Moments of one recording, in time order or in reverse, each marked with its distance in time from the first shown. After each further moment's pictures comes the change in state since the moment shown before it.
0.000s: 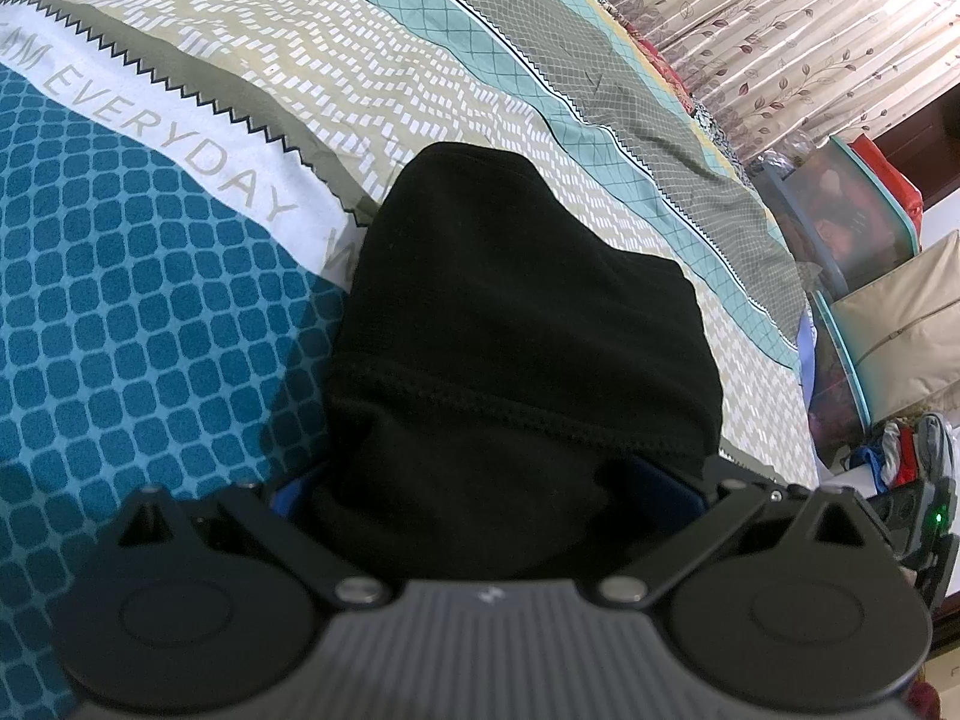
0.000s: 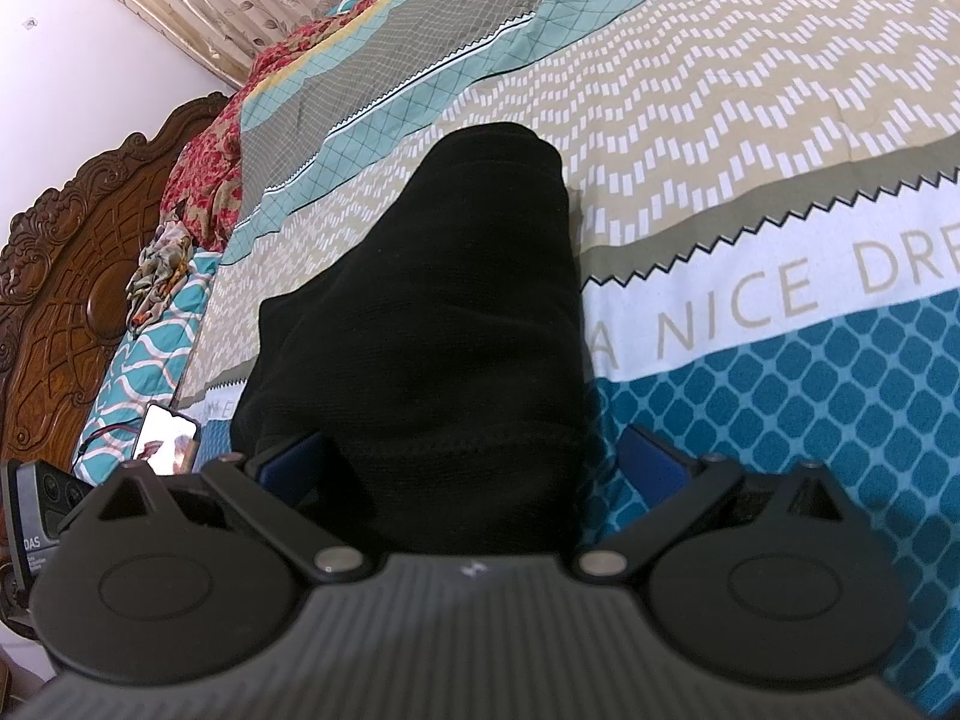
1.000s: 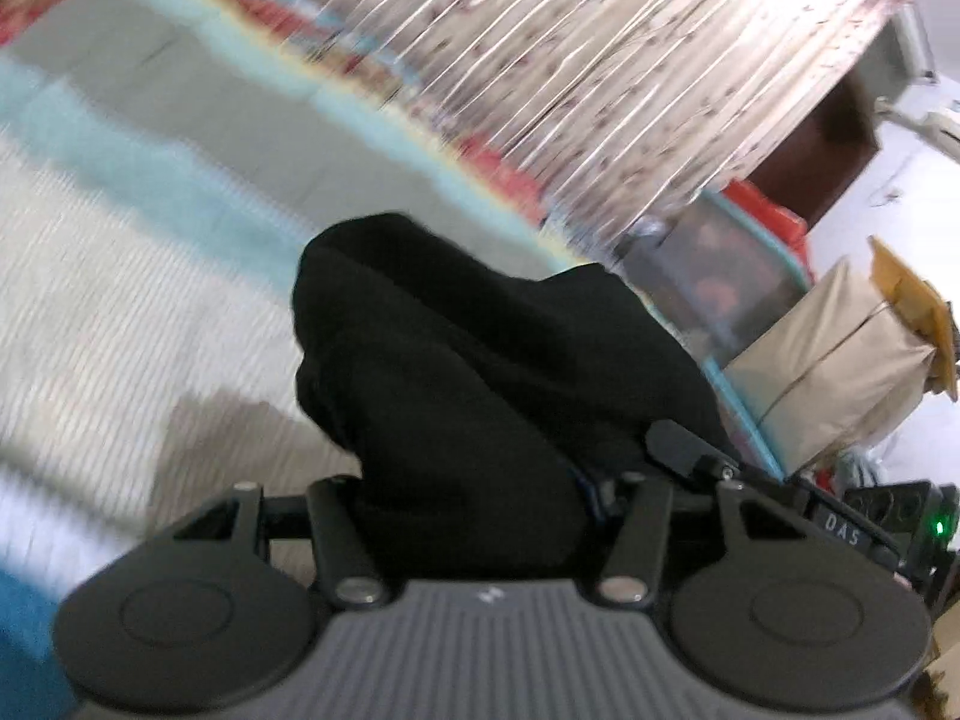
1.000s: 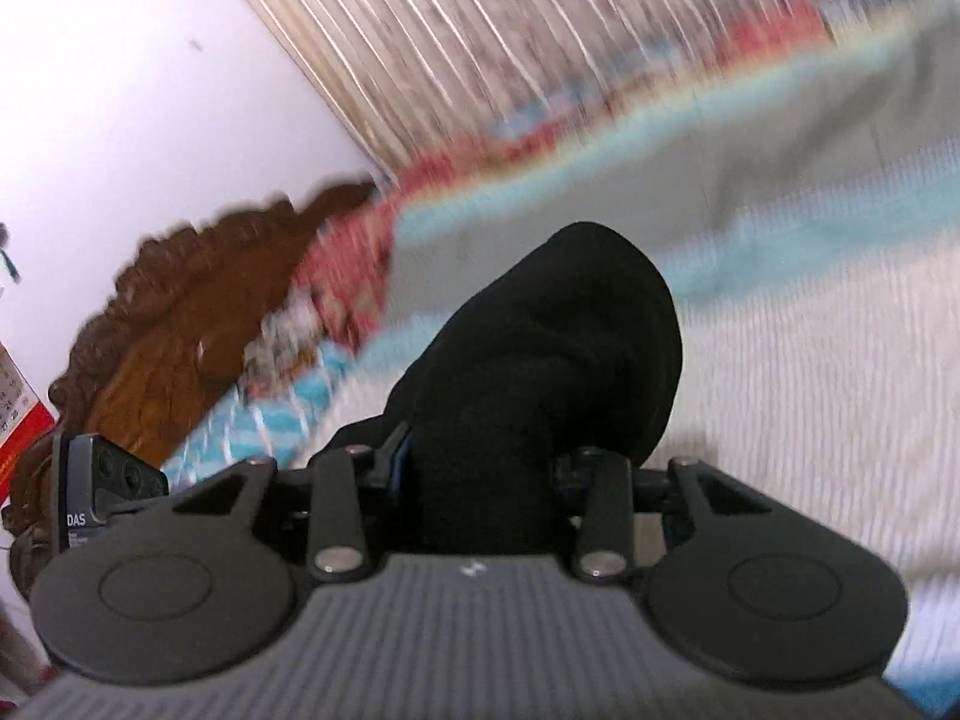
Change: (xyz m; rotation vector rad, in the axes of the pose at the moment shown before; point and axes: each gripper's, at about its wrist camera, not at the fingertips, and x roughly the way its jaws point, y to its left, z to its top) left arm -0.023 -0.113 0.112 0.214 -0.211 -0.174; right arm -0.060 0.080 0.093 -0.264 -0.272 0.211
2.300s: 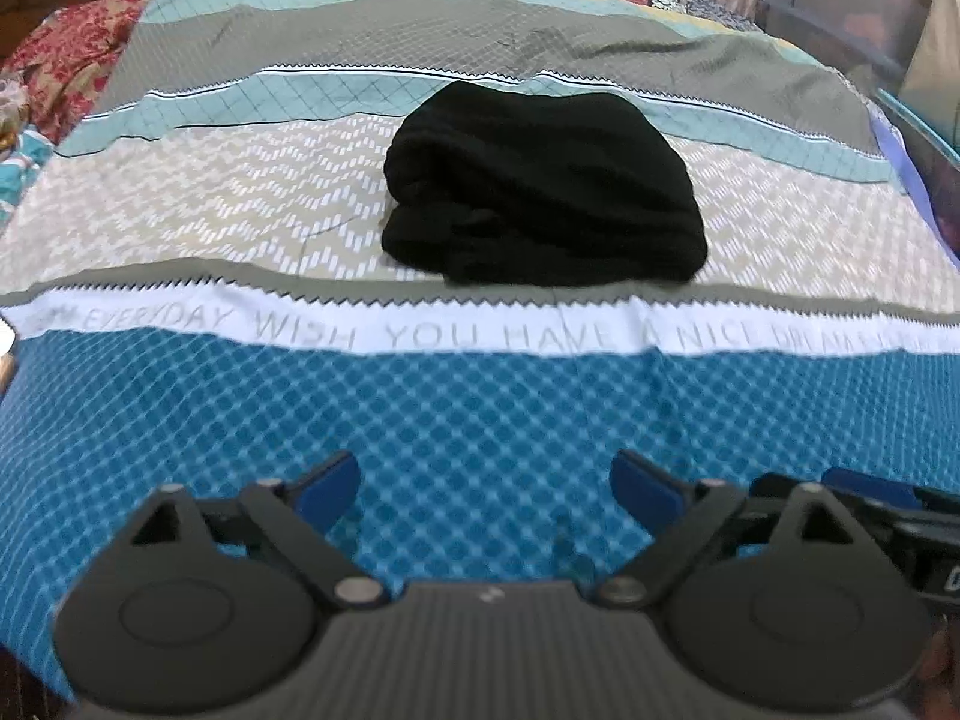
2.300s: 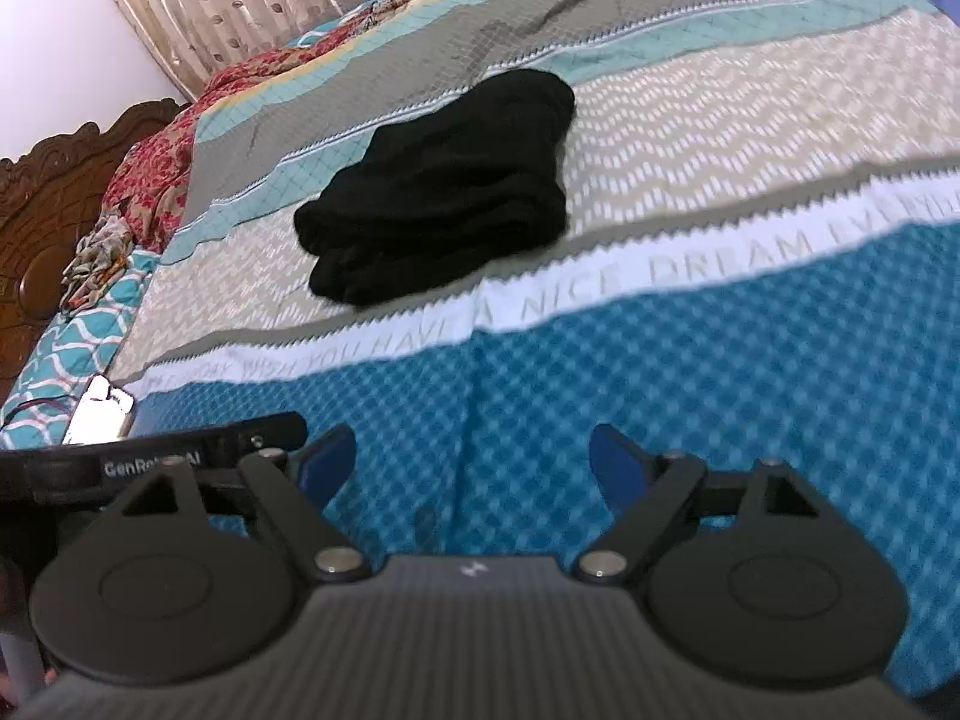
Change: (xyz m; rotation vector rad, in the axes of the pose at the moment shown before) left arm -0.001 -0.077 -0.167 0.289 0.284 0.580; right arm -0.047 -0.033 -0.134 0.132 0.193 -0.450
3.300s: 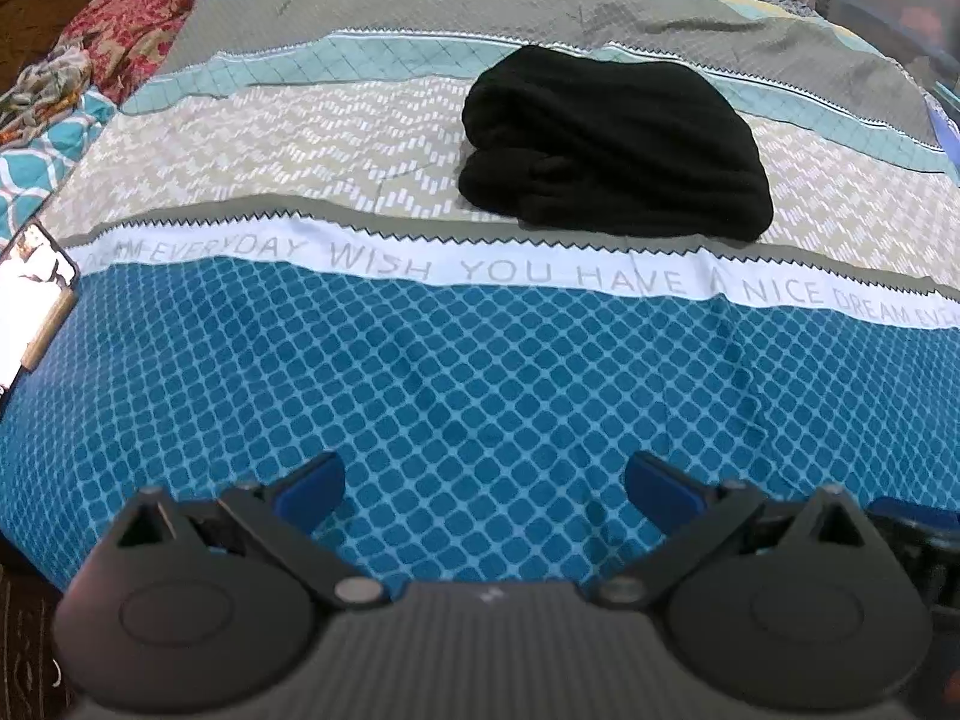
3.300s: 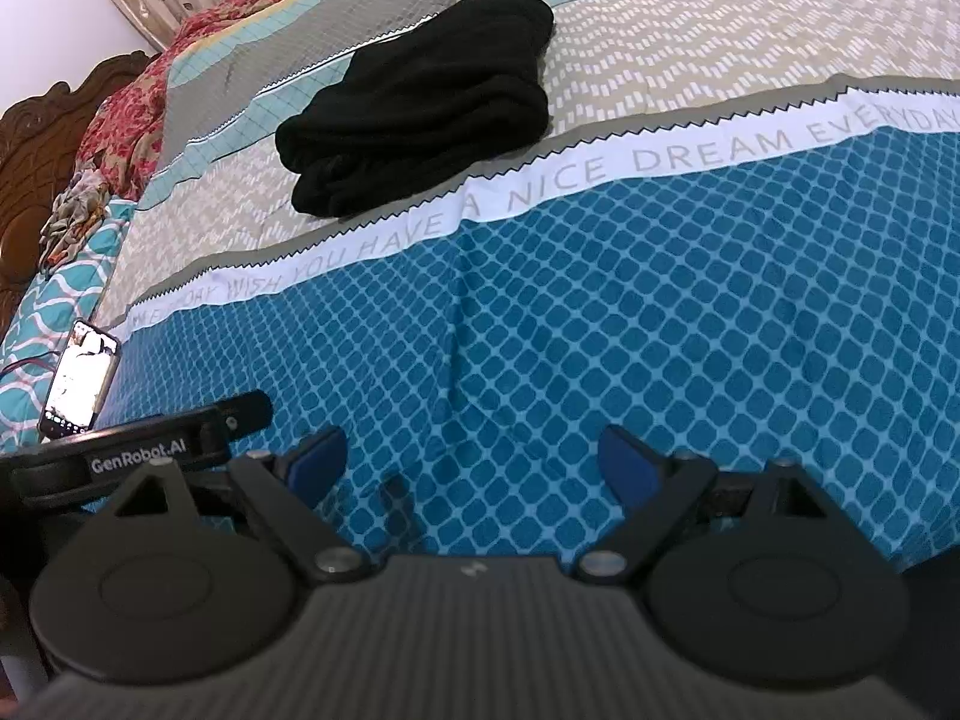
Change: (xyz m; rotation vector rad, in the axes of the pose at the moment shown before) left arm -0.002 0.015 -0.021 -0.059 0.050 0.110; right arm 0.002 0.010 -0.023 0.022 0.121 -0.052
